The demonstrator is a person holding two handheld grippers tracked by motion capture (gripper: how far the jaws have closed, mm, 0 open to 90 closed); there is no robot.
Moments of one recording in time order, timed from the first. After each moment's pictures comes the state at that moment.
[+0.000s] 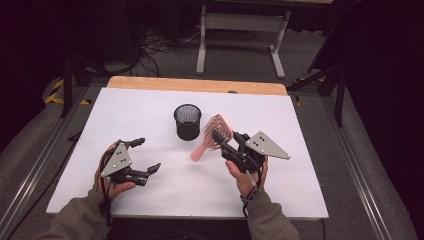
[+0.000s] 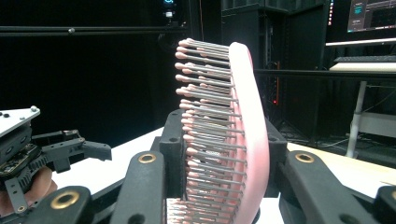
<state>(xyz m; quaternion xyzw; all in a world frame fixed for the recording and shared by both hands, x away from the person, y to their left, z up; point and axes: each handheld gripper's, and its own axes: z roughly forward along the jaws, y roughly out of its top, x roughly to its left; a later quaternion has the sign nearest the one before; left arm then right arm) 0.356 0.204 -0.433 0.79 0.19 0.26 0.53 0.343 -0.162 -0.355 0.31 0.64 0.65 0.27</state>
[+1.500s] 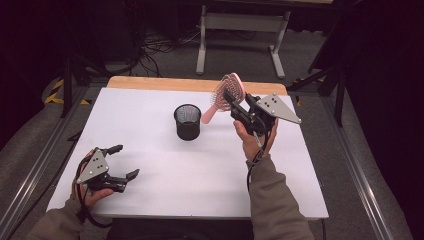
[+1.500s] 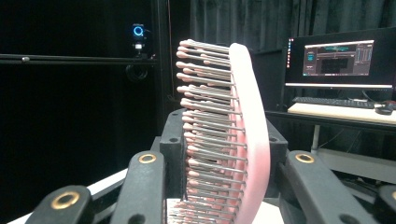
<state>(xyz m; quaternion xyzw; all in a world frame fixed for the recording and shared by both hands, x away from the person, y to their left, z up) 0.346 0.256 -0.452 0.78 0.22 0.26 0.52 0.401 -0.173 -0.292 0.31 0.60 0.65 0.35</state>
